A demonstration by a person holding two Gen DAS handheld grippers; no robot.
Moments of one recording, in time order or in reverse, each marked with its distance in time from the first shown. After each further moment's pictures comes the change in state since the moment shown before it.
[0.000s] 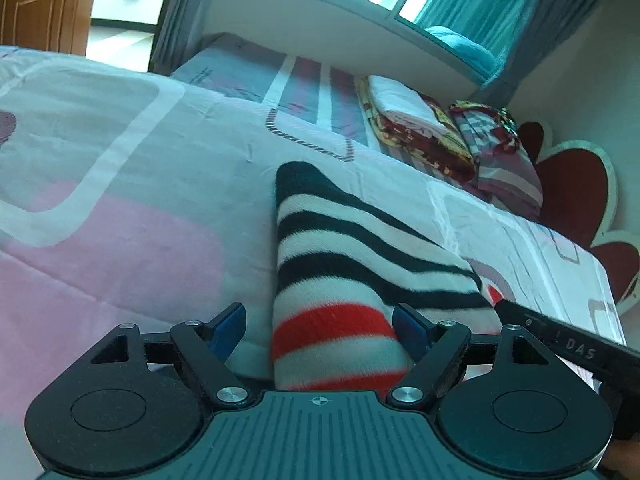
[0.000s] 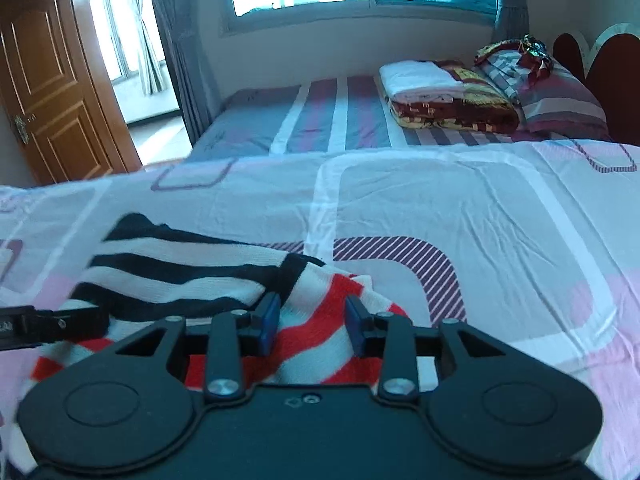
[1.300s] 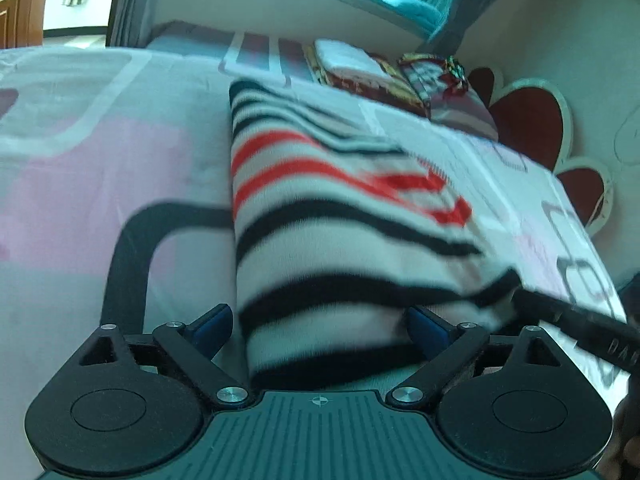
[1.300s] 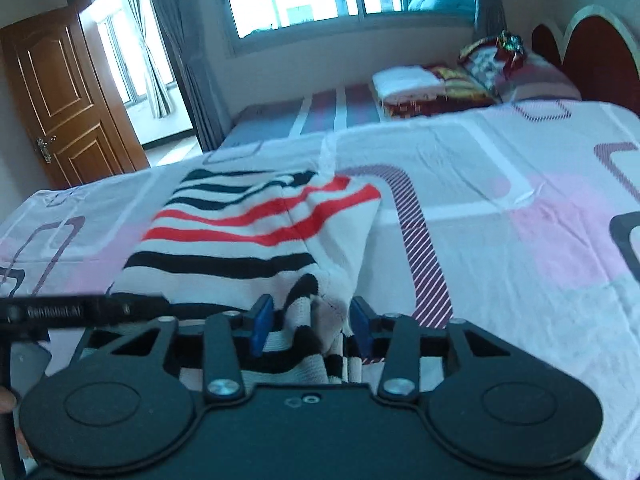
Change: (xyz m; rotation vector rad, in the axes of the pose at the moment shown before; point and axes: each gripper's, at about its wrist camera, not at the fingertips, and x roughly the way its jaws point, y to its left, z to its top) left arm -0.065 -0.010 -0.092 0.150 0.083 -0.082; right arm -0.133 0.006 -0.099 0.061 -0.053 0.031
